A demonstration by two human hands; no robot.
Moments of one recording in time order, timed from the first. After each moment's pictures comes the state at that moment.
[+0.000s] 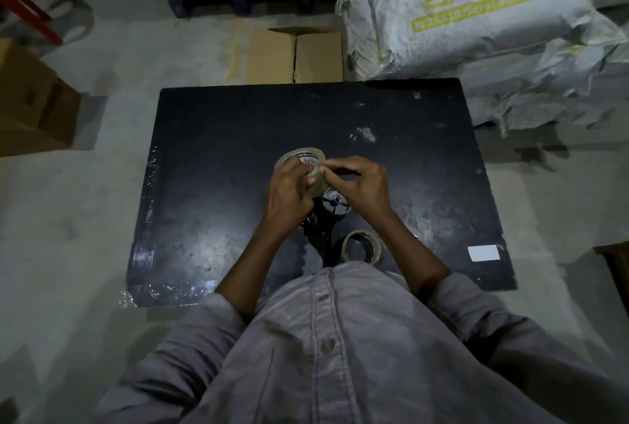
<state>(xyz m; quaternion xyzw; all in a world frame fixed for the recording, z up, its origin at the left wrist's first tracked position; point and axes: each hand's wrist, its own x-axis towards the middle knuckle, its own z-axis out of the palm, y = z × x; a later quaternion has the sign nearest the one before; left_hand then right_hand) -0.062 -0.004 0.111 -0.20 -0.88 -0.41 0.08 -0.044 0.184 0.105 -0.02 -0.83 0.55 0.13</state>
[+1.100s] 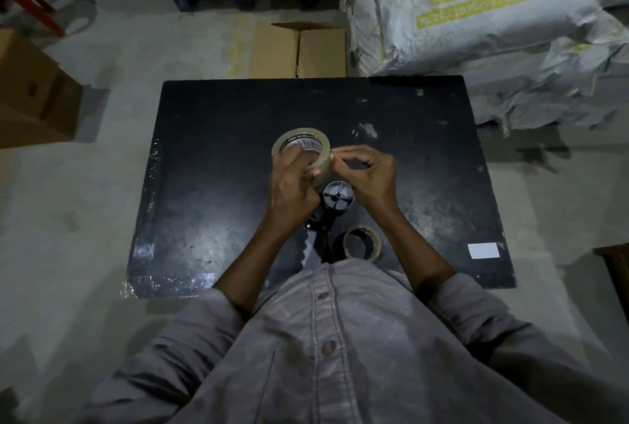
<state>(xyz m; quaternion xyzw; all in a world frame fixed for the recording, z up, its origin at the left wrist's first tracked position) -0.048 0.004 0.139 -0.19 -0.88 -0.40 0.14 -0.038 0.185 0.125 -0.04 -0.78 0.60 0.15</state>
